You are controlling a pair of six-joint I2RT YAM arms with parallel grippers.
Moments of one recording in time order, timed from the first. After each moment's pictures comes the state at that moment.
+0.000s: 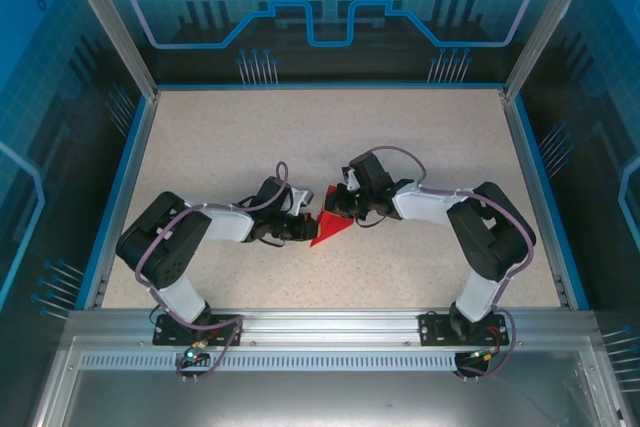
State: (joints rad) left arm -0.51 1.69 0.63 0.15 0.57 -0.54; right arm 0.61 1.76 0.93 -0.05 -0.45 0.90
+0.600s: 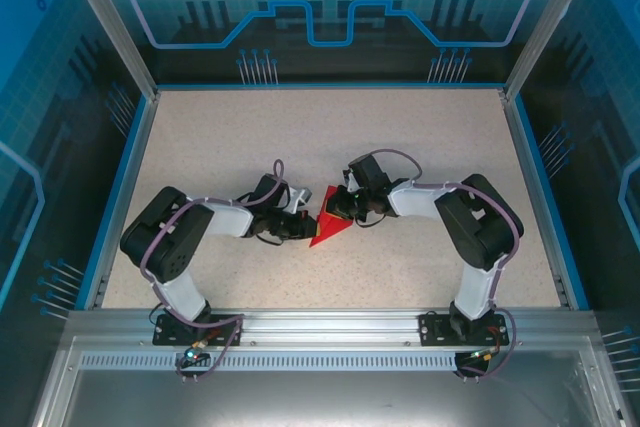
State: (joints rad) left arm -0.47 1.73 0.66 0.12 0.68 -0.56; right arm 0.59 1.84 0.94 -0.04 -0.46 0.90
